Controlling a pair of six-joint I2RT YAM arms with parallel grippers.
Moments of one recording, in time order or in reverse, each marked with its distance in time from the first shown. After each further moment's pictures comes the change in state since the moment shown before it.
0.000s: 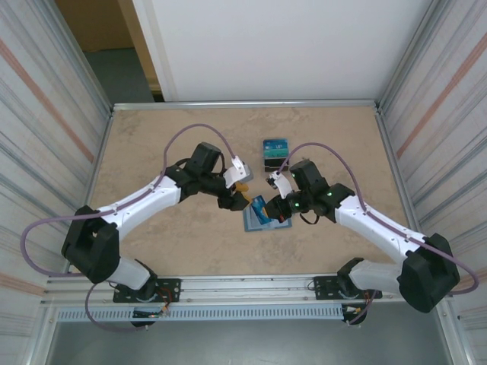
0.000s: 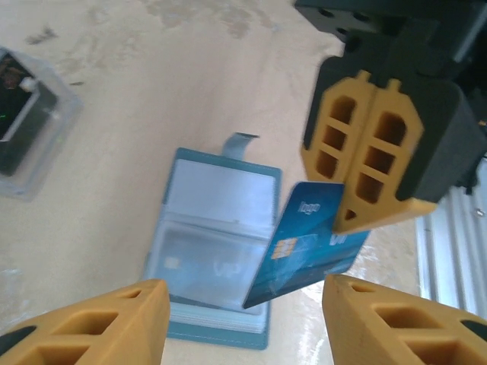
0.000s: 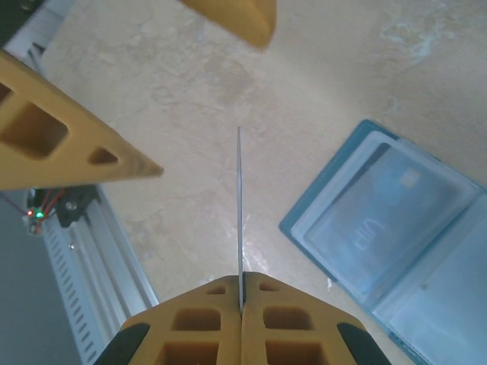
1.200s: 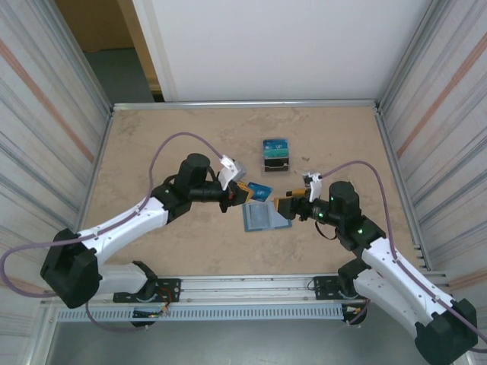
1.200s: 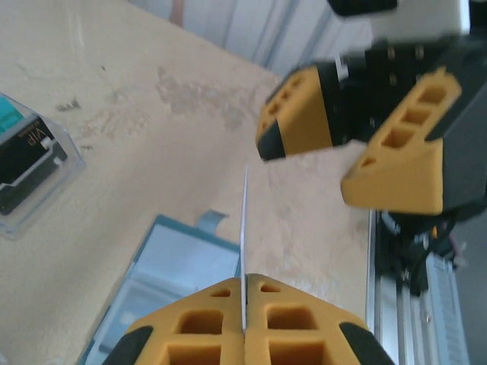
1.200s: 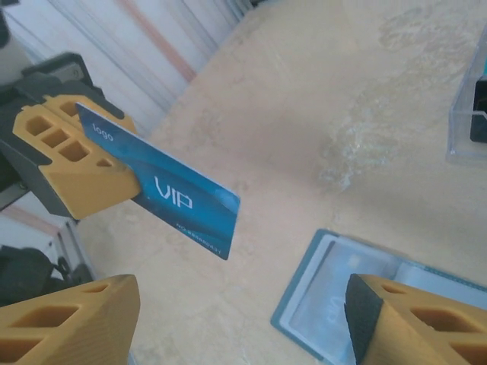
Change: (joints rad) left arm -0.057 -0.215 -0.227 0.426 -0.079 -0.481; right arm -0.125 -0.480 -0.353 0.418 0.094 0.334
